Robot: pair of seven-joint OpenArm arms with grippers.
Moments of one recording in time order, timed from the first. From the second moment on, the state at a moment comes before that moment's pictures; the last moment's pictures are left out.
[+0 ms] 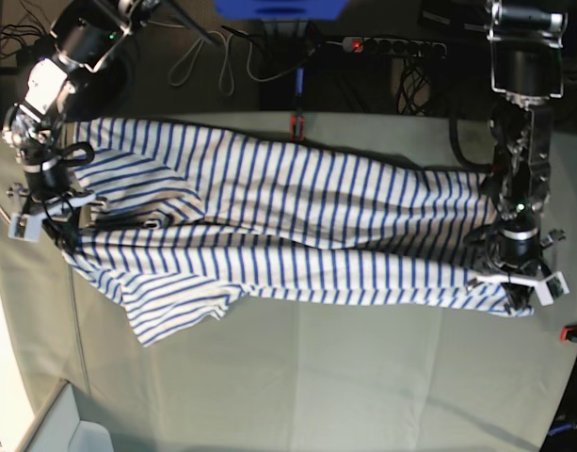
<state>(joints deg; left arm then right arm) -3.2 -18.2 -2.2 71.7 -29.9 11.7 -1.0 -0.9 -0.3 46.3 74.1 -7.2 40.1 -3.1</state>
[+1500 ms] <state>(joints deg) 2.2 -12.4 -14.3 77.3 -29.5 11.2 4.2 -4.0 2.9 39.7 78.8 -0.9 39.9 -2.7</state>
